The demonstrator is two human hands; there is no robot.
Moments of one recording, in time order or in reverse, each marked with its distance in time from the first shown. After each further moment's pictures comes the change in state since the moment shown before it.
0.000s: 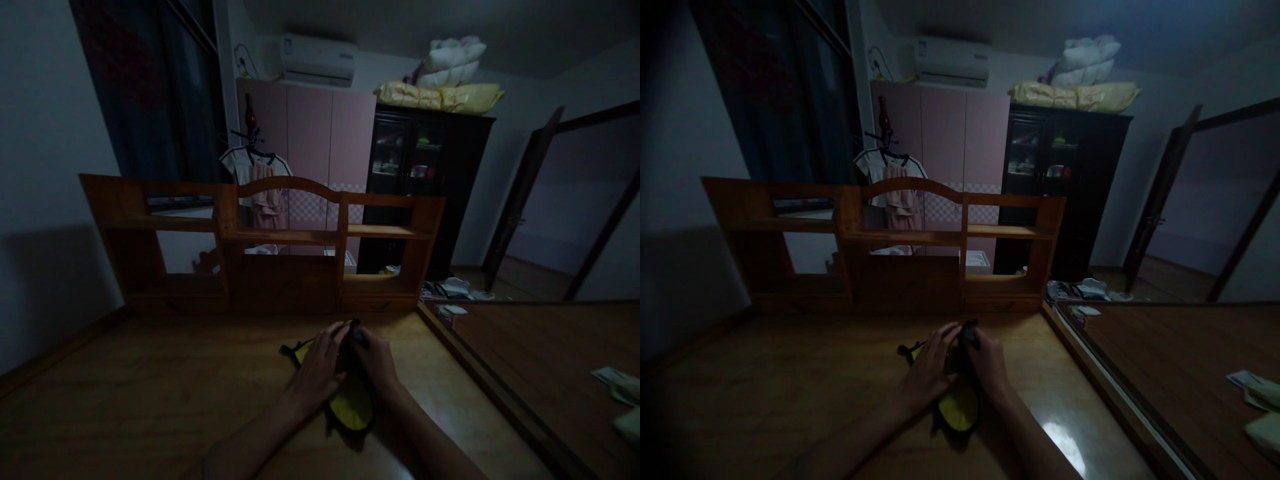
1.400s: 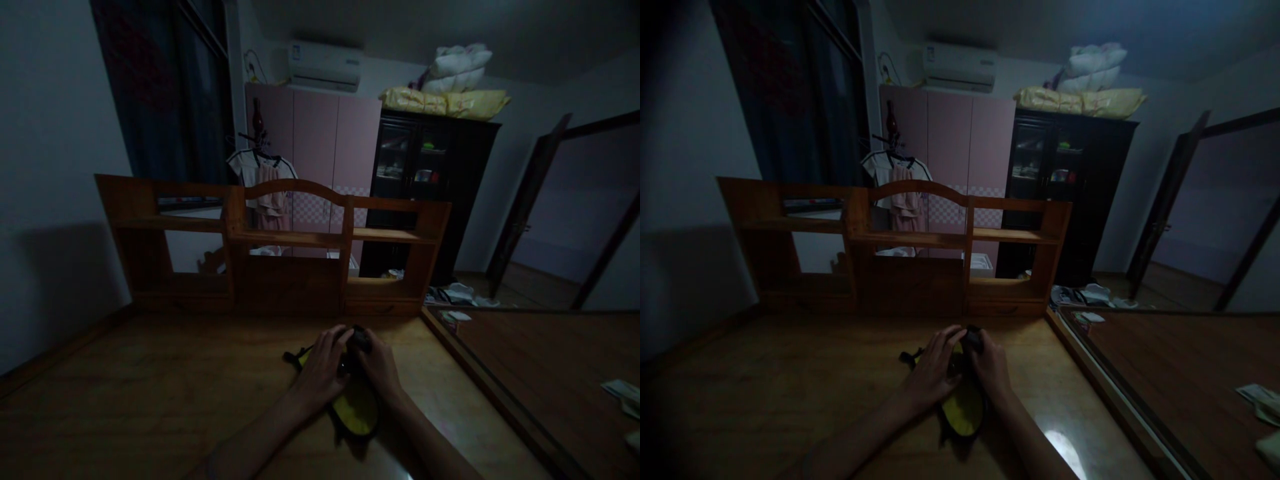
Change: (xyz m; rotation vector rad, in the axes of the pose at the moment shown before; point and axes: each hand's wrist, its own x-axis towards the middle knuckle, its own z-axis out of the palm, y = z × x) left_hand 0.002 -0.005 0.001 -0.004 0.017 0.000; right_hand 0.000 -0.003 0.004 -0.019 0.006 0.025
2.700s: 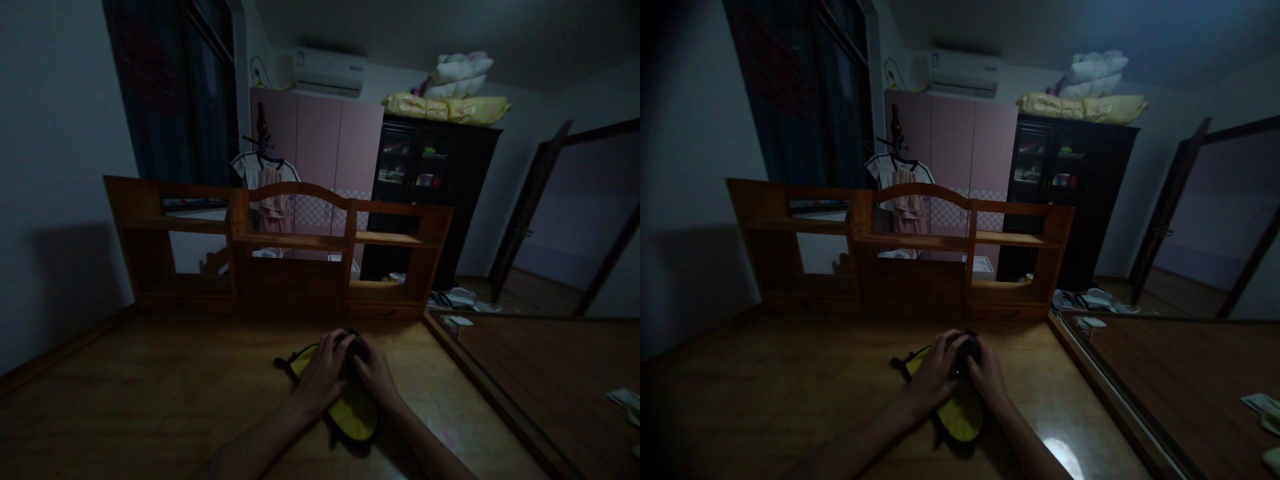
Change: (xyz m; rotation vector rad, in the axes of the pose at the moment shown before) left_hand -0.002 -0.005 0.010 0.008 0.016 -0.064; right_hand -0.003 0.015 0.016 0.153 -0.020 -0.017
